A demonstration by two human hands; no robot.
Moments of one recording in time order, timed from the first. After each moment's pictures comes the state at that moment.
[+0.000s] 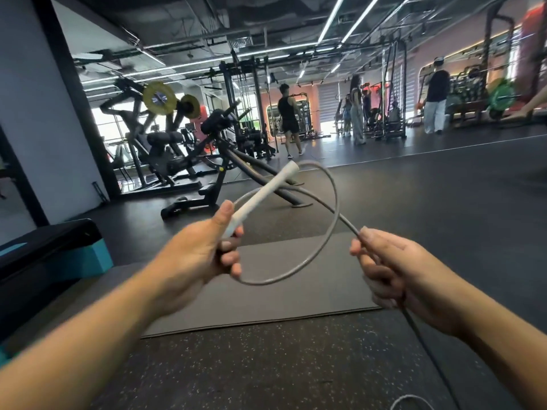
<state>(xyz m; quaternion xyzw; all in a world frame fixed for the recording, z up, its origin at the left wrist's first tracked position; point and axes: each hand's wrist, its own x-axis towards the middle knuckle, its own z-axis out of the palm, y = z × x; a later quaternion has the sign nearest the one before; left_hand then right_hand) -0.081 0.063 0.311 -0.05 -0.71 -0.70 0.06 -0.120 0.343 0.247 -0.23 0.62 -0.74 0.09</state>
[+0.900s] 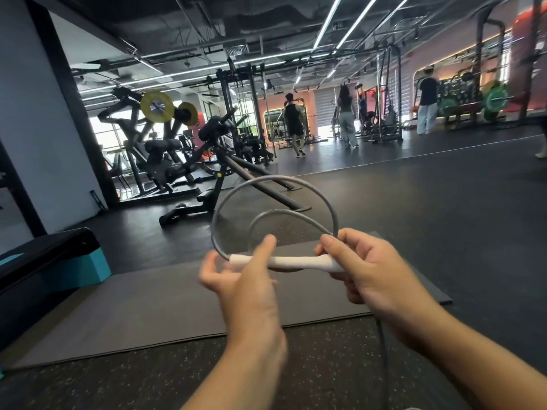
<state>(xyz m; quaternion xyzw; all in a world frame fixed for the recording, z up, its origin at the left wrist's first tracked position) -0.074 0.159 0.273 0.14 -0.51 -0.79 0.31 -0.107 0.297 0.259 -0.20 0.67 -0.71 -0.07</state>
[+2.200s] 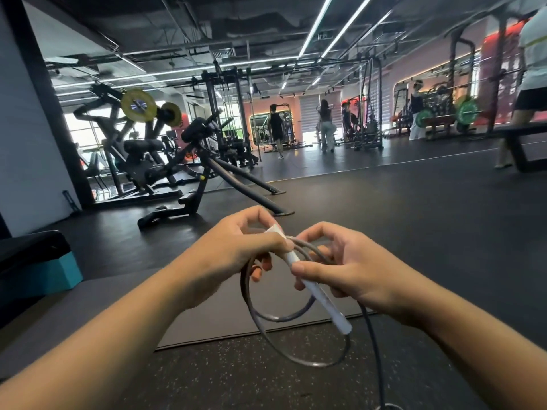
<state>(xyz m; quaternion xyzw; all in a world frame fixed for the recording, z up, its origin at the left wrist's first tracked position) -0.100 0.119 0.324 -0.16 -0.81 -0.57 -0.02 -0.104 0.327 0.286 -0.29 0.77 -0.57 0.02</state>
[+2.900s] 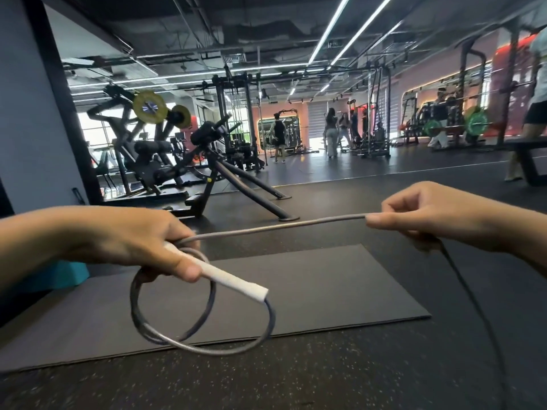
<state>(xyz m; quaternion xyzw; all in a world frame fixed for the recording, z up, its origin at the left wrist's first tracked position) -0.089 0.011 0.391 -0.15 -0.95 -0.23 -0.16 -0.134 0.408 0.355 -0.24 0.88 -0.40 -0.01</state>
